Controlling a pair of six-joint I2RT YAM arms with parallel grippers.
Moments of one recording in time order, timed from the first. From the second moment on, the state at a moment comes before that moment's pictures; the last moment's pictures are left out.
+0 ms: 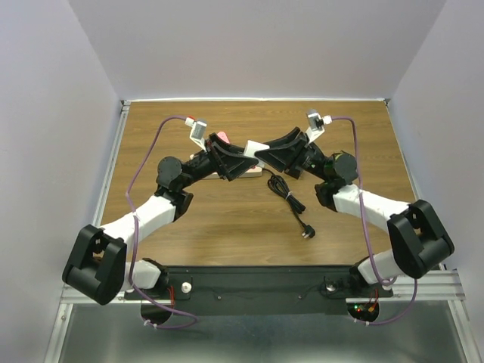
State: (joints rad) left arm -0.50 1.26 0.65 1.07 0.68 -0.95; right arm 0.53 1.45 0.76 1.31 -0.65 0.99
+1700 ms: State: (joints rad) left arm -0.29 1.54 0.77 0.15 -0.10 -0.40; right arm 0.56 2.06 1.76 -0.42 -0.23 0.36
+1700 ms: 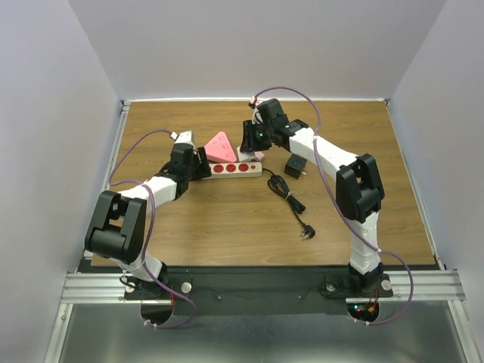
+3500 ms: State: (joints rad) left arm -0.28 1.59 0.79 0.14 -0.06 -0.33; right arm 0.64 2.17 1.95 -0.62 -0.03 0.27
